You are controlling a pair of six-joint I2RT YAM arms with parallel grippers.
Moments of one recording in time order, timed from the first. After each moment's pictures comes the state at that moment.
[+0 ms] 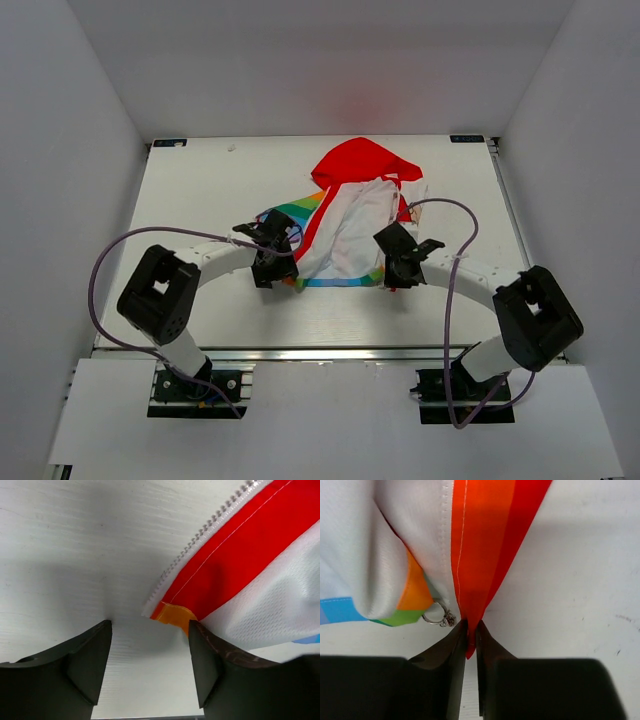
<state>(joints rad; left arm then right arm) -0.57 1.65 0.96 -0.56 -0.10 -0.81 0.65 1.48 0.82 -0.52 0.28 0.59</state>
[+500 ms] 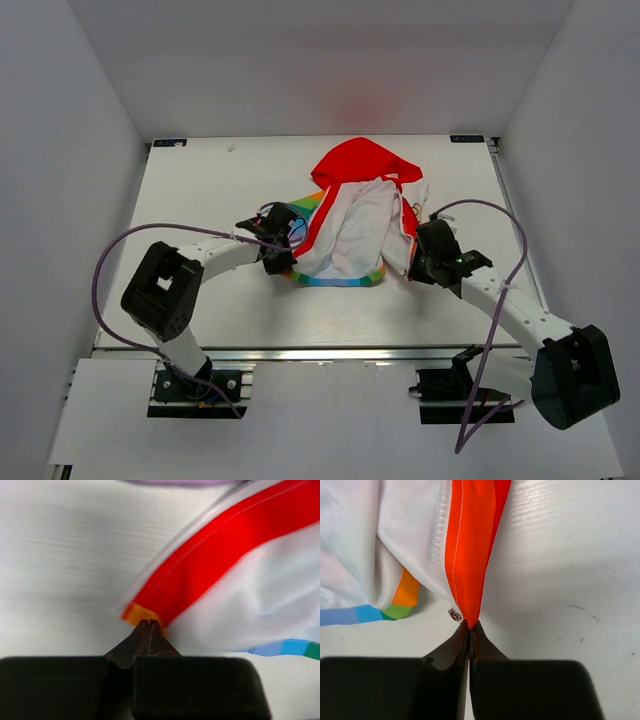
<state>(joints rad) -0.57 1.70 1.00 -0.45 -0.09 -0.79 0.49 1.16 0.69 -0.50 0.21 0.59</state>
